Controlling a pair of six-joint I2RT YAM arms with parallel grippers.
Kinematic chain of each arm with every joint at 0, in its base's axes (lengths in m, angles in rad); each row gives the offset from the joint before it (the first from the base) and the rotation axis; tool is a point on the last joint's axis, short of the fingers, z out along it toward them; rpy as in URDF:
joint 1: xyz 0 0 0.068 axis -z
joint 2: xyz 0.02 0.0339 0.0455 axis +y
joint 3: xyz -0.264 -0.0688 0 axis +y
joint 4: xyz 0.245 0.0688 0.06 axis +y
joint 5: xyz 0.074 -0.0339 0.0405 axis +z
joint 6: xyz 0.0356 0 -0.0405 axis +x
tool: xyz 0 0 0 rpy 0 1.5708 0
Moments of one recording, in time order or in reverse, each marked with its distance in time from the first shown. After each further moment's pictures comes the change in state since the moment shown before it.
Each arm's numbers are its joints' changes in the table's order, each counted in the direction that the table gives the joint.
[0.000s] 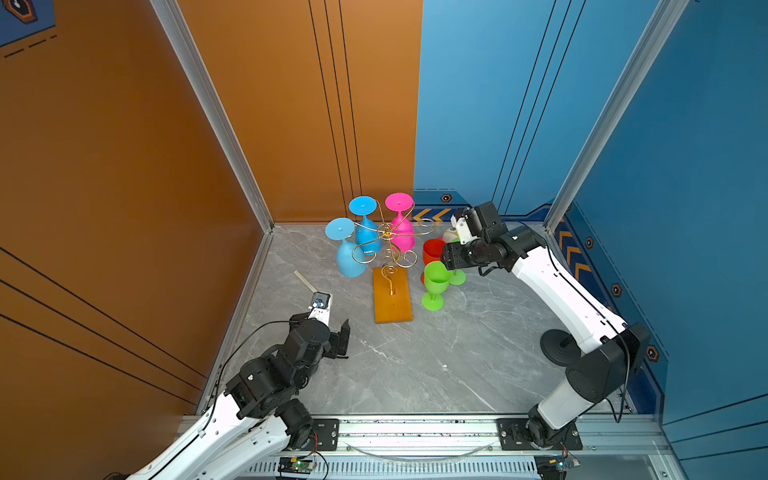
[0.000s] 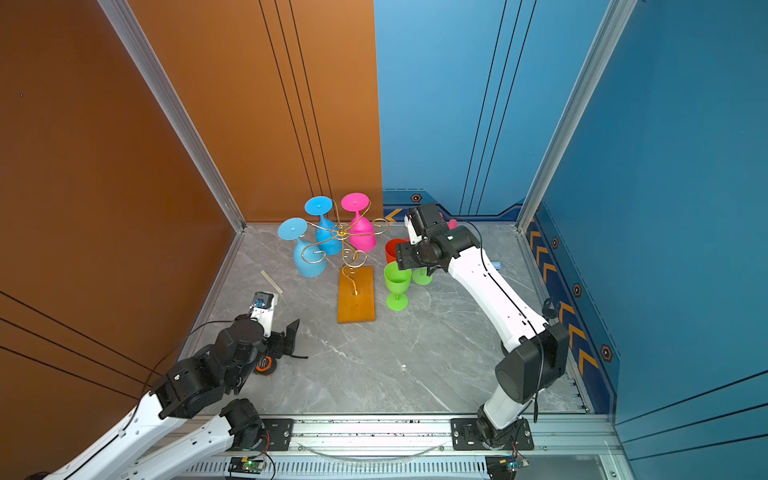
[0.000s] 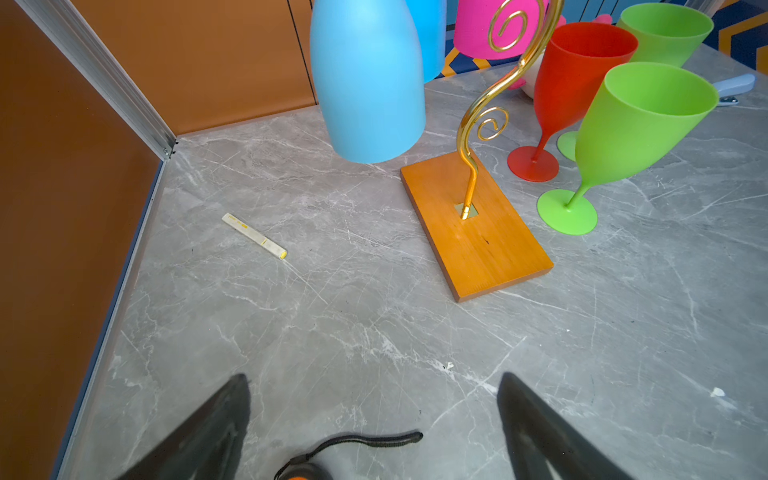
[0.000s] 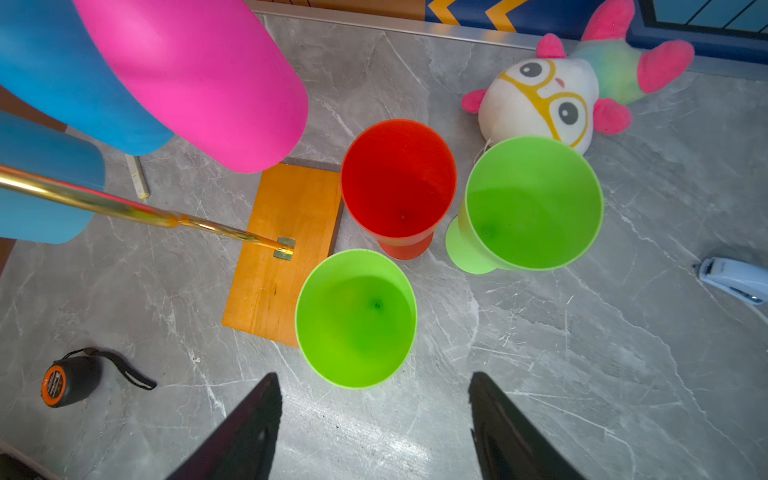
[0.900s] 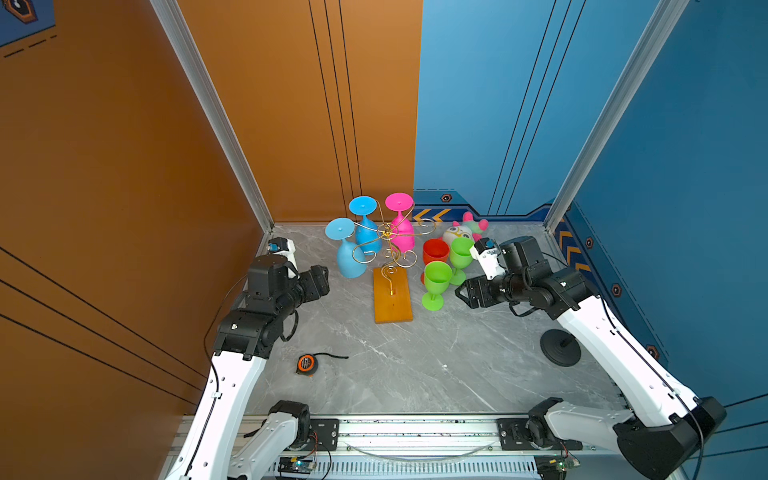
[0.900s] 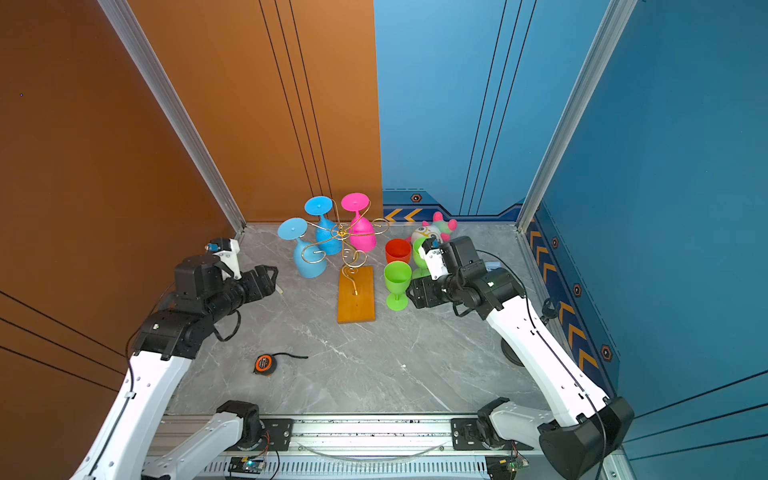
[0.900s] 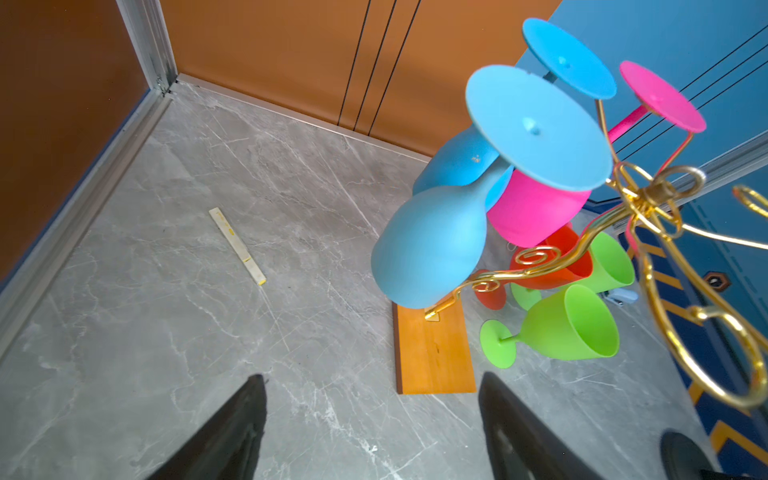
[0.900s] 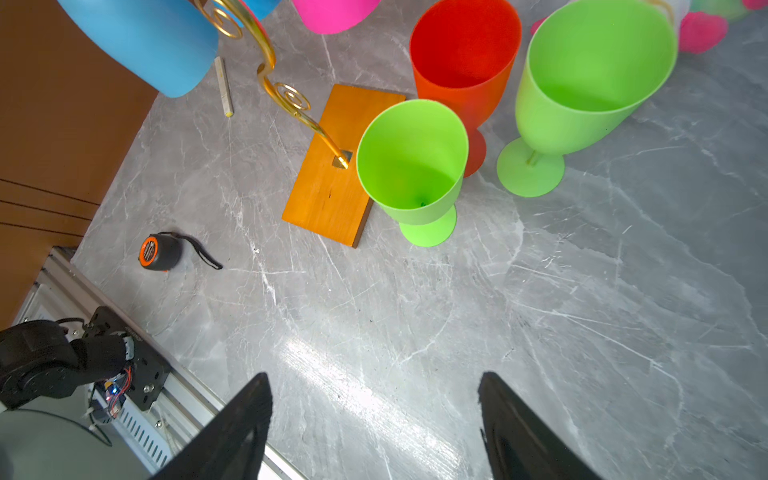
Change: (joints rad) left arm -0.628 0.334 -0.404 -0.020 -0.573 -0.158; right arm 0.021 -0.399 0.396 -0.003 0.210 -0.072
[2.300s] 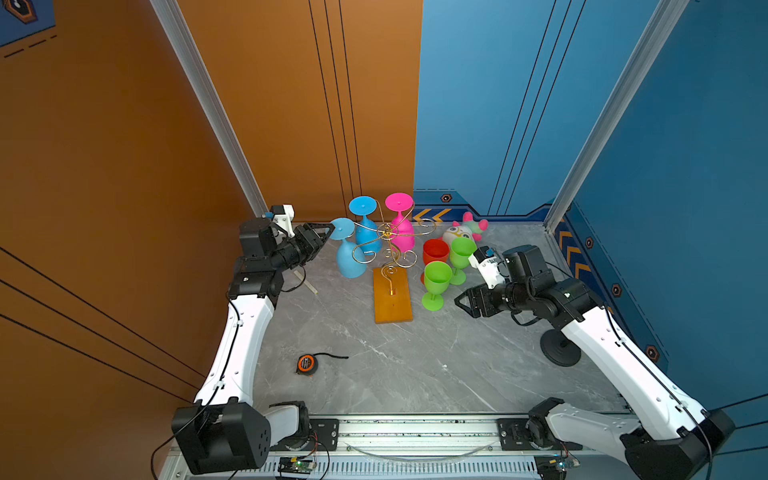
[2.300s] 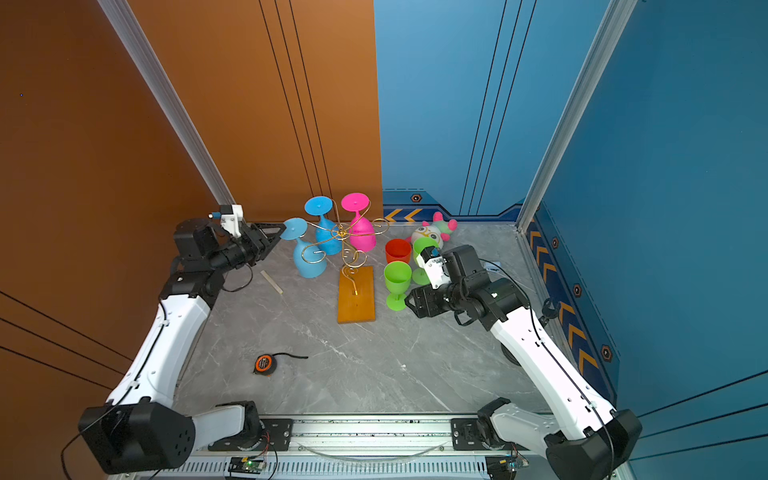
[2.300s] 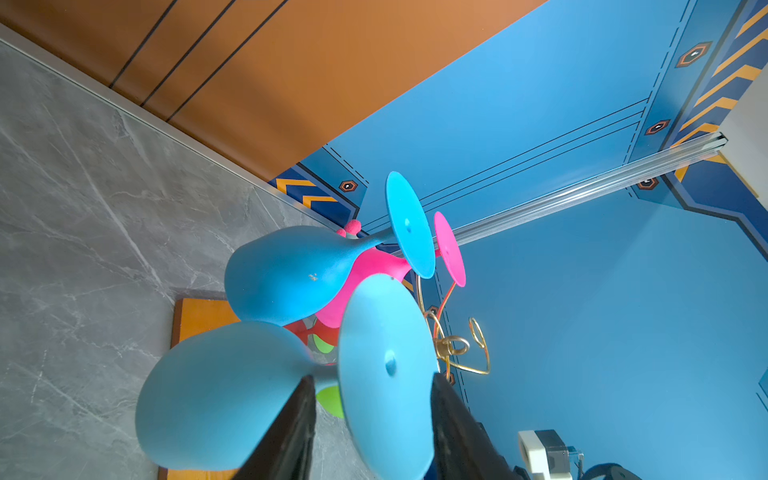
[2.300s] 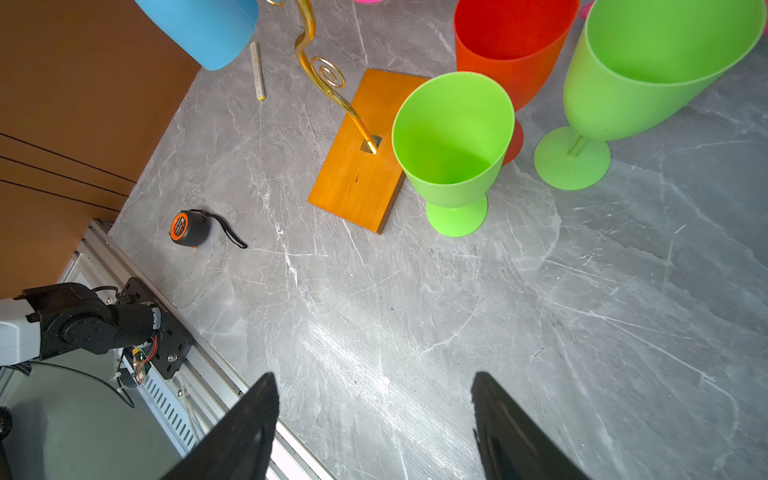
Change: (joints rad) left arm -0.205 0.323 -0.039 -0.531 -0.658 -0.451; right arm -0.005 -0.072 0.076 -0.037 0.059 -0.013
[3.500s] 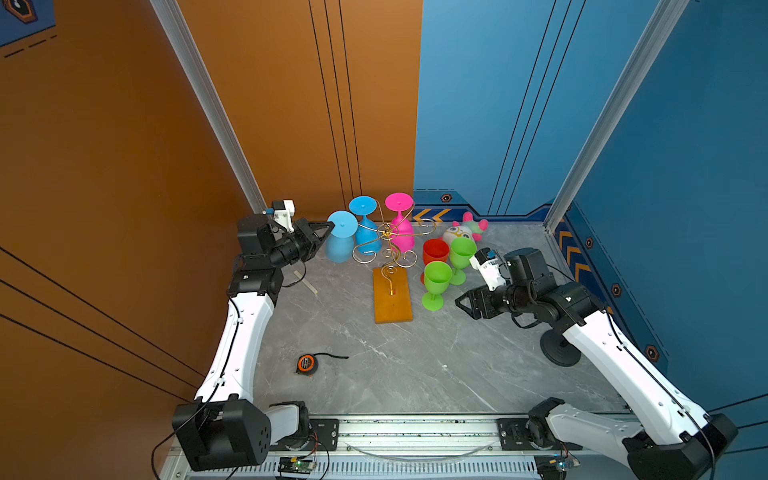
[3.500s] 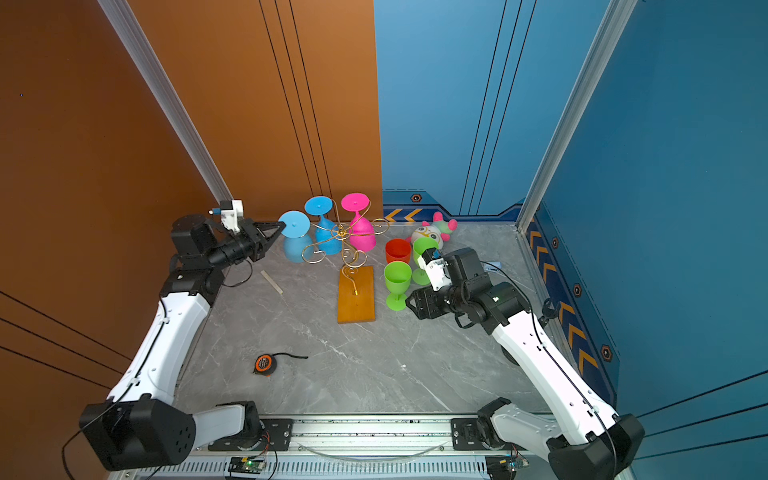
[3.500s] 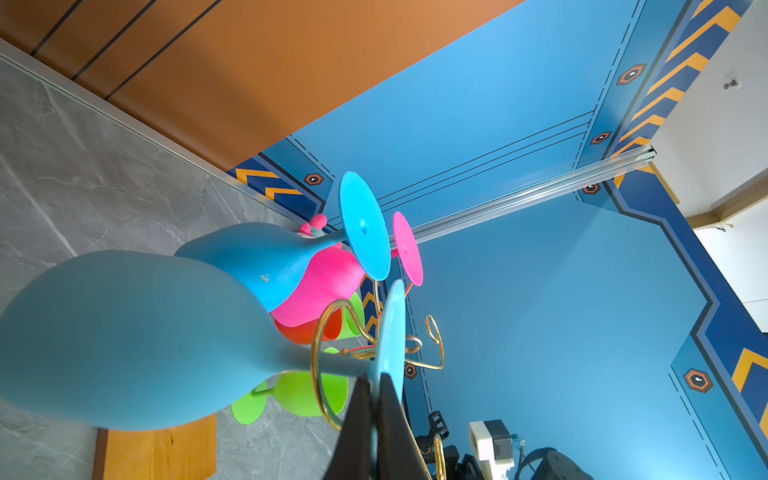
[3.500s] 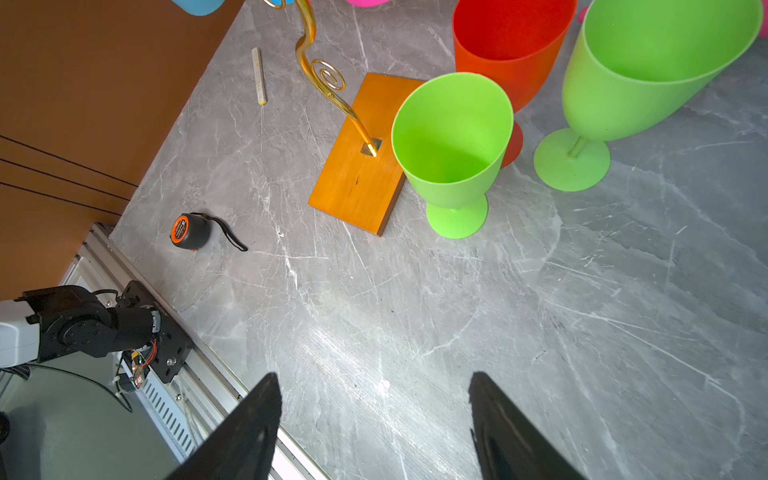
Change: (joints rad) left arm -0.001 0.008 -0.018 -0.083 -0.066 -0.123; right arm 0.000 -0.023 0.034 -0.026 0.000 0.008
